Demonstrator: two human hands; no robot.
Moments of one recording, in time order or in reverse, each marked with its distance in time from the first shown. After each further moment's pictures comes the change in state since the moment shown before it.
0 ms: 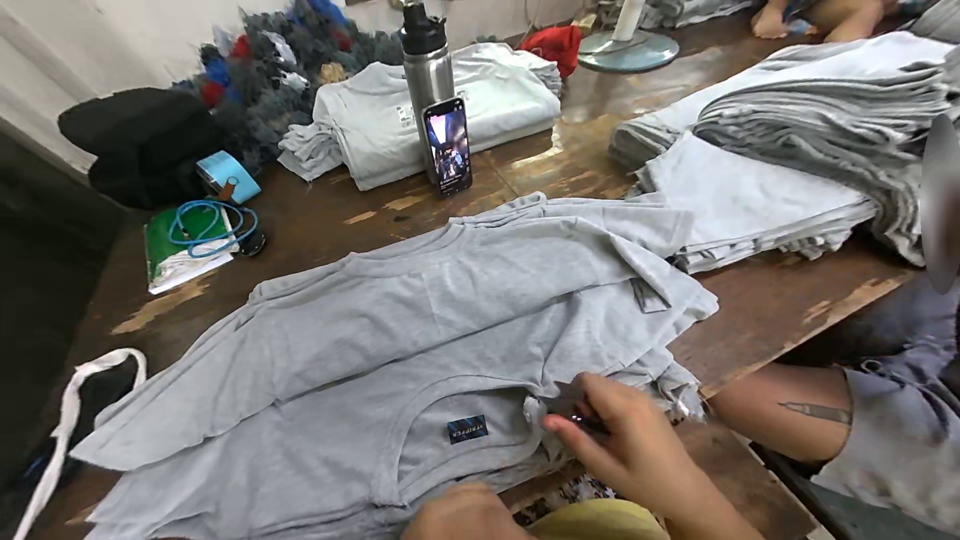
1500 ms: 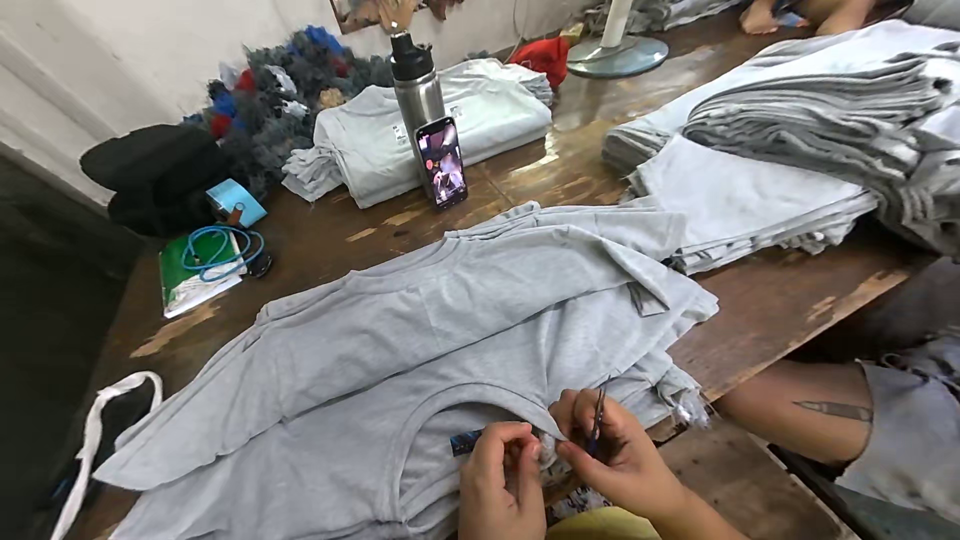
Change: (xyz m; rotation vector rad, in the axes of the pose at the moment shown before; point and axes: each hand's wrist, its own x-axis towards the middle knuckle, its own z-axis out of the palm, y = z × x) left_hand 0.039 -0.038 0.061 0.263 0.491 -0.143; right_hand -0.017 0.015 0.032 0.936 0.013 -0.017
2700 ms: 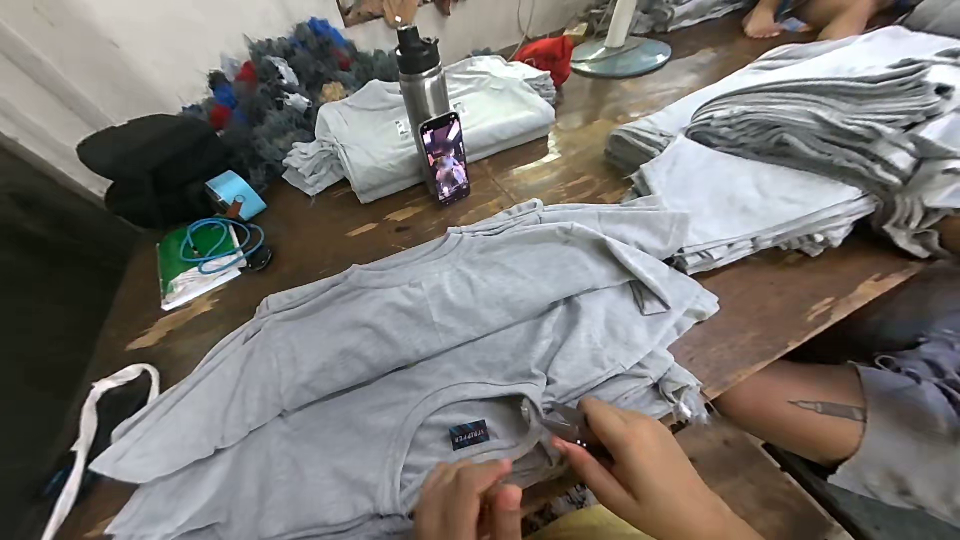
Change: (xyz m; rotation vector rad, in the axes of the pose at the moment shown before) left_hand -0.012 0.023 -0.038 0.249 0.096 0.138; right_hand 0.002 -0.040 0.001 -1.080 -0.028 0.009
